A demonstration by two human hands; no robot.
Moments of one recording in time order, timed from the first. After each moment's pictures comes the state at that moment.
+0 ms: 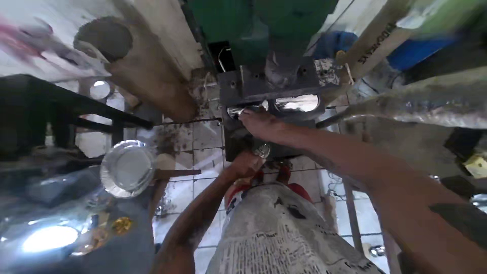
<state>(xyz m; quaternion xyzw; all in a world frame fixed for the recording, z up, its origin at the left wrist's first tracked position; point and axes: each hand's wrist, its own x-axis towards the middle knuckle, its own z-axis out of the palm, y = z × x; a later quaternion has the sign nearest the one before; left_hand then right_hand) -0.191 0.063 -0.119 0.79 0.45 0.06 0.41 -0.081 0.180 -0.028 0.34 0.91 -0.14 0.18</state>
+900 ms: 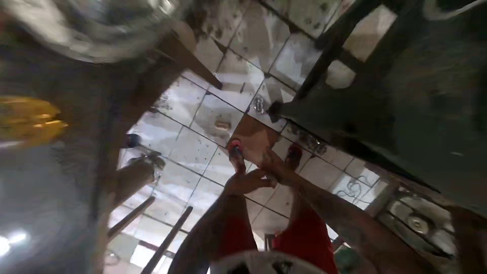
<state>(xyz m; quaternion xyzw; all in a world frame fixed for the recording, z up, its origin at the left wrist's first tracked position) -0.267 -0.174 -0.353 0.19 0.54 0.31 0.76 -0.143 -0.056 -0.386 0.46 0.42 -0.76 0.20</state>
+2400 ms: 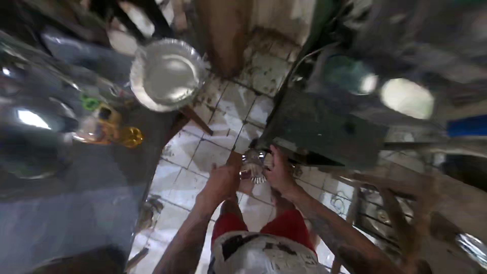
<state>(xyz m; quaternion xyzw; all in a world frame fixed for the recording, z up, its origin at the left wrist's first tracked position) -0.293 -0.145 -0.110 0.50 0.74 0.05 0.44 -0.119 -0.035 -0.151 0.47 0.75 -0.46 -0.01</state>
